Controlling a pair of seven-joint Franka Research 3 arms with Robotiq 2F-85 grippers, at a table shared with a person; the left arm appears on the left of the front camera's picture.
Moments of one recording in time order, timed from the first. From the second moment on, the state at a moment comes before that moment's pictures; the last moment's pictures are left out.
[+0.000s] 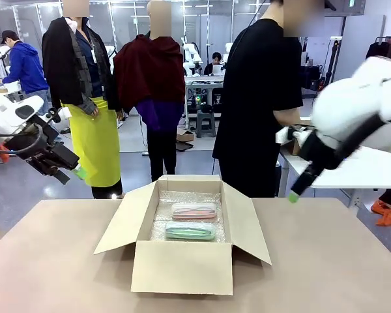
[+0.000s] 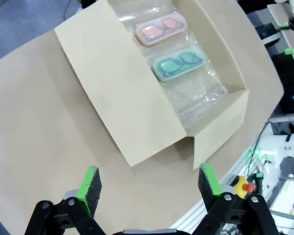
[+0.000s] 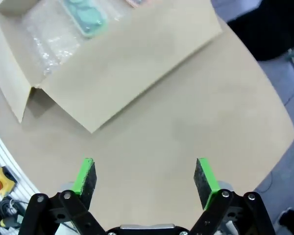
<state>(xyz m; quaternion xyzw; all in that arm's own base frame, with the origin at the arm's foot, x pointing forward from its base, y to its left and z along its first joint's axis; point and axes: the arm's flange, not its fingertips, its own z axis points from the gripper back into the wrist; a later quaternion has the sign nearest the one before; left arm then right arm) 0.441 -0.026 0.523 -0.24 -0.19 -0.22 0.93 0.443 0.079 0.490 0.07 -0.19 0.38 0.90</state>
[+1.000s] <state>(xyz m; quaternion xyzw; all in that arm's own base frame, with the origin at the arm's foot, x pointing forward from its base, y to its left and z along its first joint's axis) 0.462 -0.012 0.511 -0.28 -0.16 -0.17 0.93 0.431 0.060 0.484 0.08 -0.20 0.36 0.91</state>
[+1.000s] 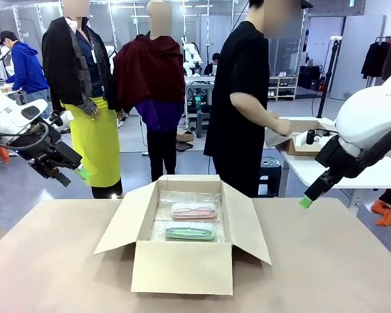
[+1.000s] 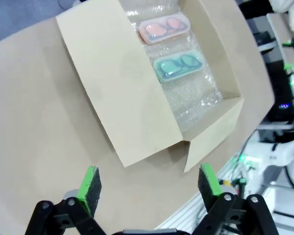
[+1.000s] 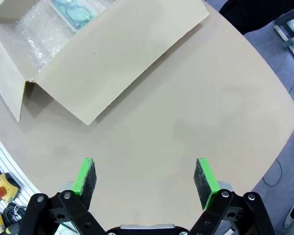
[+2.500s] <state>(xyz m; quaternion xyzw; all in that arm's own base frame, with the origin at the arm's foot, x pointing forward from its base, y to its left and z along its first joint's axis) 0.574 0.018 0.273 -0.56 0.05 0.07 0.82 0.433 0.059 0.484 0.08 -0.20 0.36 0.91</state>
